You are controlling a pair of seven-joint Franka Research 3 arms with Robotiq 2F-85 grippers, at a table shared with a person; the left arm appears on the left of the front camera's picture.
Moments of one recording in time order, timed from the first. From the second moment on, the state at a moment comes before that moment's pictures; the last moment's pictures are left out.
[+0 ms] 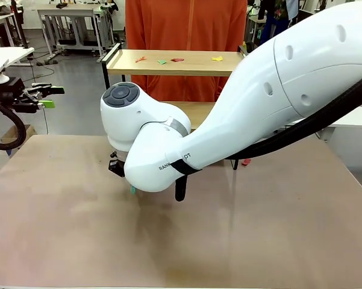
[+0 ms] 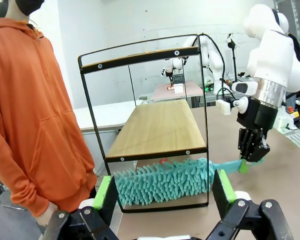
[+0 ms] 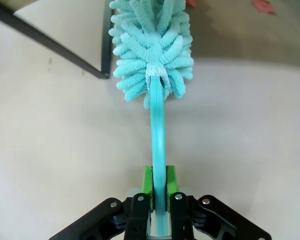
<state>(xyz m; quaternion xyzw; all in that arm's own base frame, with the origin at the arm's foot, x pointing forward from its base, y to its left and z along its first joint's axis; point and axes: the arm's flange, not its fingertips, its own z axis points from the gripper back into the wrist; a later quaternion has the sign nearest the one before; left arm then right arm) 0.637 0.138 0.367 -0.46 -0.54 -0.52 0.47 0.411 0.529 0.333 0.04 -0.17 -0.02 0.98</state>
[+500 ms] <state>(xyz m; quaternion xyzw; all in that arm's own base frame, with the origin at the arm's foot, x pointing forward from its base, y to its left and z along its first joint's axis) 0.637 0.138 0.367 -0.46 -0.54 -0.52 0.47 0.412 0.461 0.326 0.05 -0.15 -0.05 0.99</state>
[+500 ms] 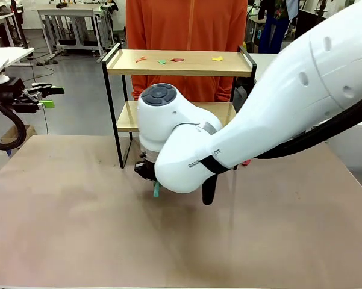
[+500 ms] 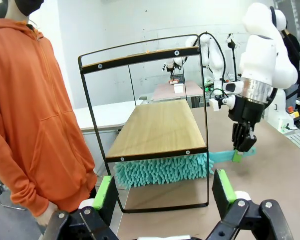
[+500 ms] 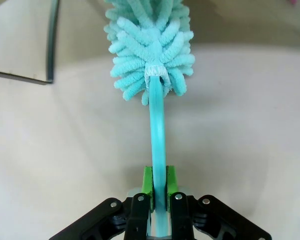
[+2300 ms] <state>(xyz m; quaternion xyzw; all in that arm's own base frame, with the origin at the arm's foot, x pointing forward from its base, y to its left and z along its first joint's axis) 0.637 0.138 0.367 -0.46 -0.54 -0.52 0.47 0.390 0.276 0.351 -0.02 -0.09 -0.14 0.99</state>
